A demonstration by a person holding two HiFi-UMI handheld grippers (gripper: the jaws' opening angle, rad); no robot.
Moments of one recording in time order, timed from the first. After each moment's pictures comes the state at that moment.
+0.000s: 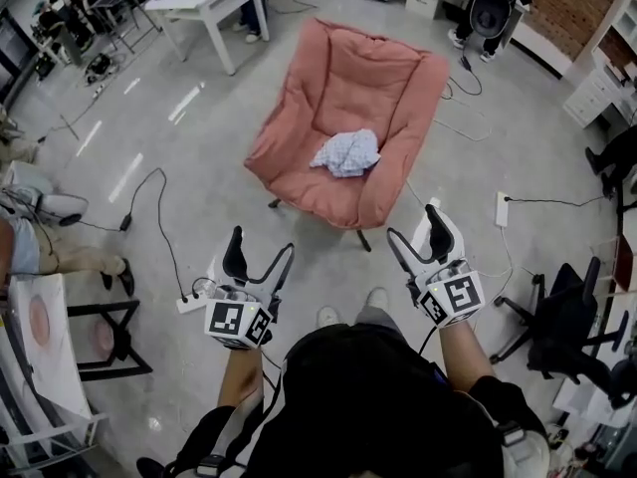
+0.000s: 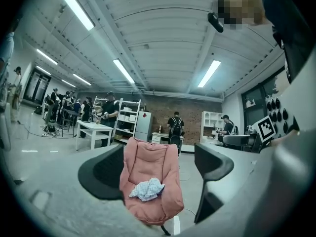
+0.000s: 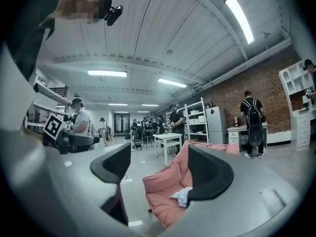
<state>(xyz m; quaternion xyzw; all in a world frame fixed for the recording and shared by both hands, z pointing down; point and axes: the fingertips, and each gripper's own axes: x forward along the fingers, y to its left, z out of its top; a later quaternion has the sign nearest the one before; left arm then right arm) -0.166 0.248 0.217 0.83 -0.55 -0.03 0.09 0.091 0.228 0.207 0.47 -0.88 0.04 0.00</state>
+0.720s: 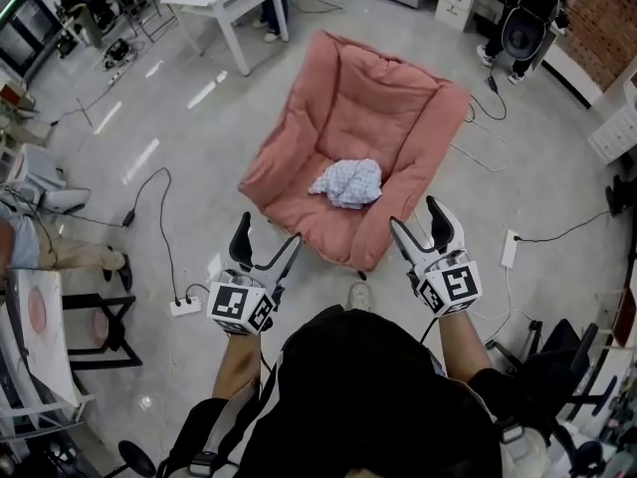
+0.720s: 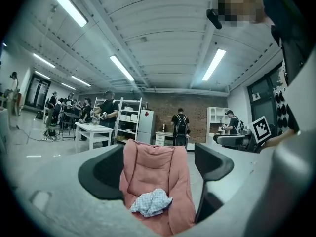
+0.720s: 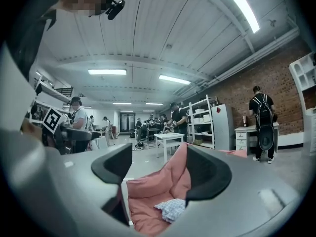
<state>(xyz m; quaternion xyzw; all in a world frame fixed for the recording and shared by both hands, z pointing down) -0.095 0.084 0.236 0.82 -0.56 -0.01 0.08 0.150 0.038 0.237 0.43 -0.90 0.03 0.02</state>
